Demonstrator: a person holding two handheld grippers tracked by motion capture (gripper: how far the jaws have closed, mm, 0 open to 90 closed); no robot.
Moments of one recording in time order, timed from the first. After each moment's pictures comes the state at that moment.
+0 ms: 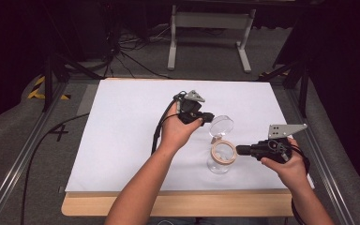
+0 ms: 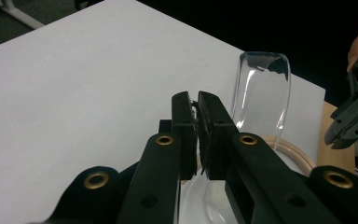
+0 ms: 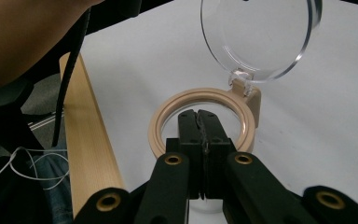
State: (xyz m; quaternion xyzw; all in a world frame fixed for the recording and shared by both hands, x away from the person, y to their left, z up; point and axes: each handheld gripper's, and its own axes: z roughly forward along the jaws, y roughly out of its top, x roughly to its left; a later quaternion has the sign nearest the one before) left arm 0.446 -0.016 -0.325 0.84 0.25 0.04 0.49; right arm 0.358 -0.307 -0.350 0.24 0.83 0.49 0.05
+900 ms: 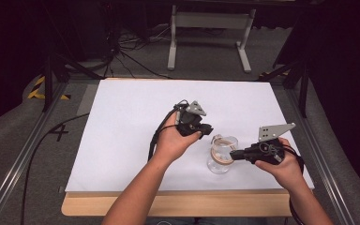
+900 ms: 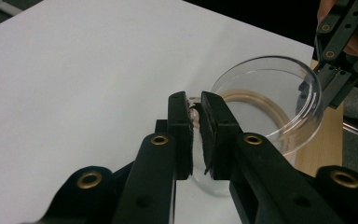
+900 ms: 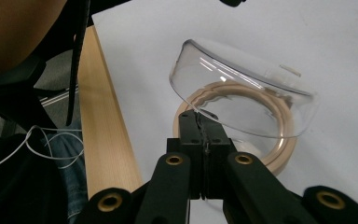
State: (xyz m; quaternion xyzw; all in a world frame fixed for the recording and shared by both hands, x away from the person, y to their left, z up) left arm 0.413 -0.007 -0.326 0.87 0.21 0.05 0.45; right arm 0.358 -0.287 -0.351 0.21 0.87 0.45 0.02
